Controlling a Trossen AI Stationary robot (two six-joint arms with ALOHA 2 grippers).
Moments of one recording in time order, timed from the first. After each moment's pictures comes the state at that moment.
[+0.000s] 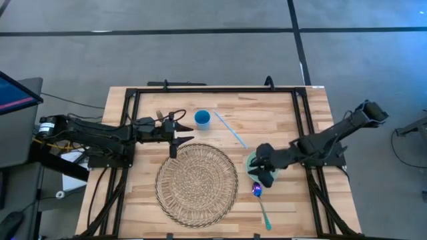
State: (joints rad) left arm 0.04 0.88 0.38 0.52 -0.06 0.05; right arm 0.46 1.15 0.72 -0.31 0.21 0.84
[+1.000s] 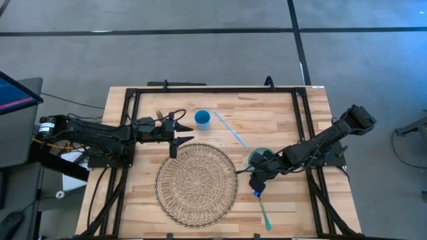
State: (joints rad) left arm 0.04 0.88 0.38 0.52 -0.06 0.02; right arm 0.46 1.40 0.74 -0.41 0.18 0.99
